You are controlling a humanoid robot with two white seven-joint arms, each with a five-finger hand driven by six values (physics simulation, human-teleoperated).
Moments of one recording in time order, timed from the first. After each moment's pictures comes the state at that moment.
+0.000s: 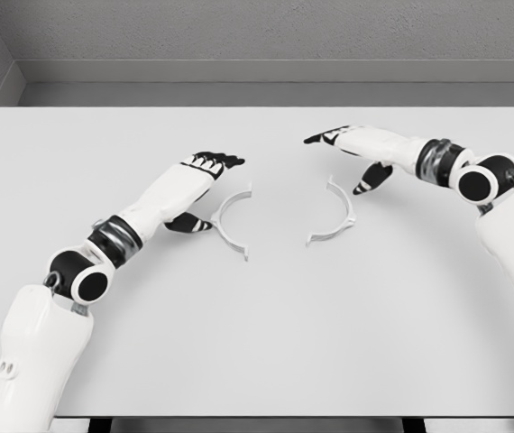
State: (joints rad) left arm -0.25 0.15 -0.19 -1.51 -0.85 -0.38 -0.35; right arm -0.69 -0.38 0.43 -1.09 0.56 -0.44 0.61
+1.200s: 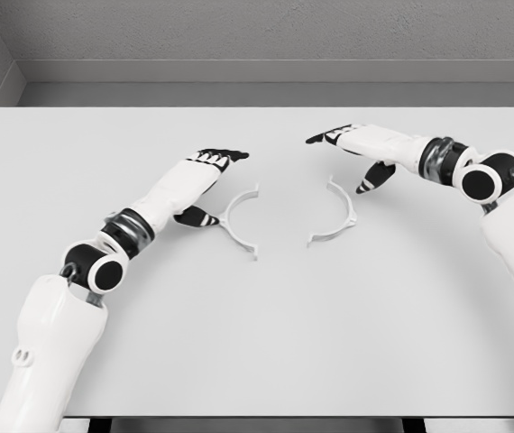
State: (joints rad) left arm -0.29 0.12 -0.22 -1.46 -0.86 -0.30 -0.35; right arm -0.70 -0.40 0.44 -1.10 0.56 -0.45 0.61
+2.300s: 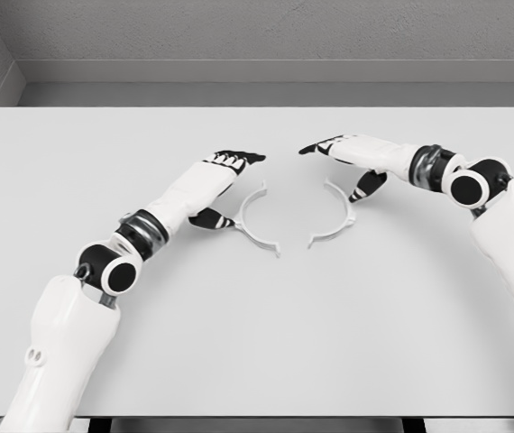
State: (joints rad) left arm -0.30 0.10 -0.25 -1.46 -0.85 -0.30 -0.35; right arm -0.70 -0.38 0.47 -1.07 0.56 -0.44 0.61
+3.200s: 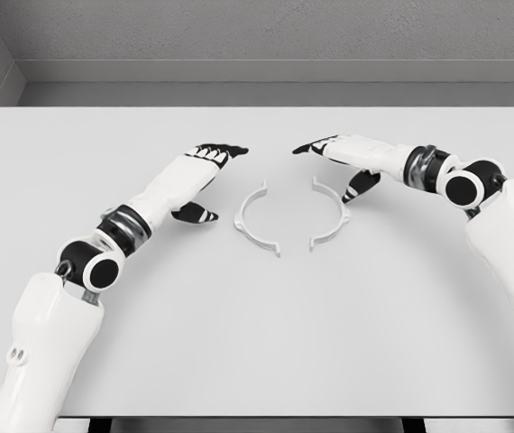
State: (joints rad) left arm -0.30 0.14 -0.22 -1.47 -0.84 -0.31 -0.35; right arm -0.70 -0.37 0.47 -1.08 0.54 -0.43 0.61
